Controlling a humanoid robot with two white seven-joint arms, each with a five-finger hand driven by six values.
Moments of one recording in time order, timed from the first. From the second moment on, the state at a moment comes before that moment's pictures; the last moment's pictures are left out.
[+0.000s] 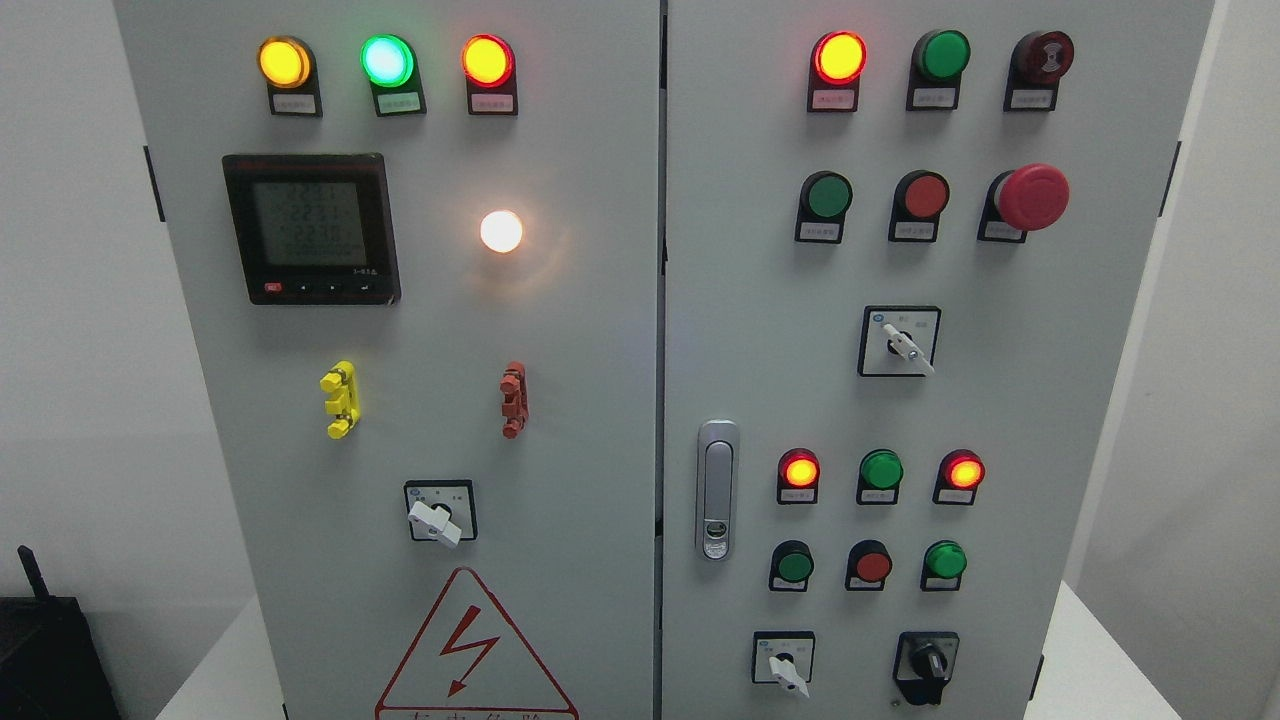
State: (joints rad) left arm -0.05 -0.08 0.07 0.11 -0.08 -0.10 -0.12; right arm 0.29 0.08 0.12 -0.63 -0.05 -0.28 0.05
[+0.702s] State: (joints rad) left arm -0.05 -0.08 0.07 0.11 -0.08 -0.09 -0.12; right arm 0.30 0.02 0.09 -1.14 -0.05 -0.30 -0.01
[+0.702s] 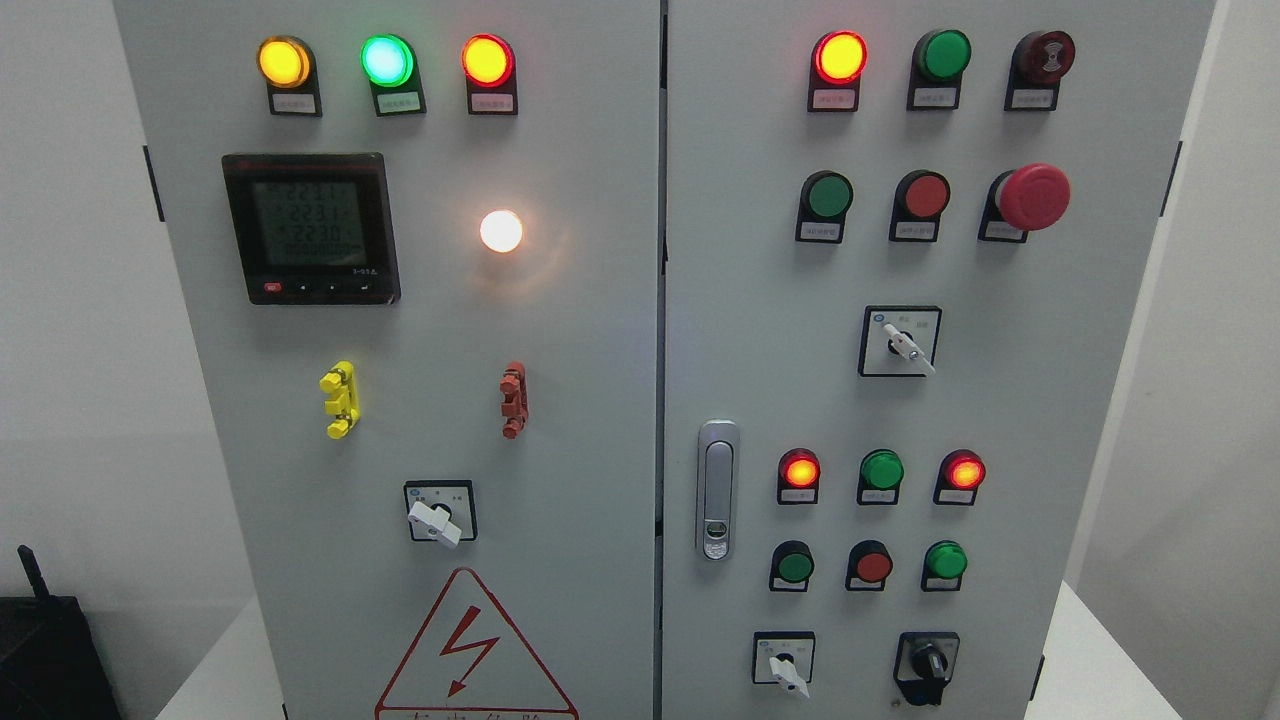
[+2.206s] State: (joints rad) left arm -0.05 -0.08 0.07 0.11 -0.08 -0.10 -0.12; right arm 0.24 0.01 -0.04 -1.78 -0.09 -0.13 -0.05
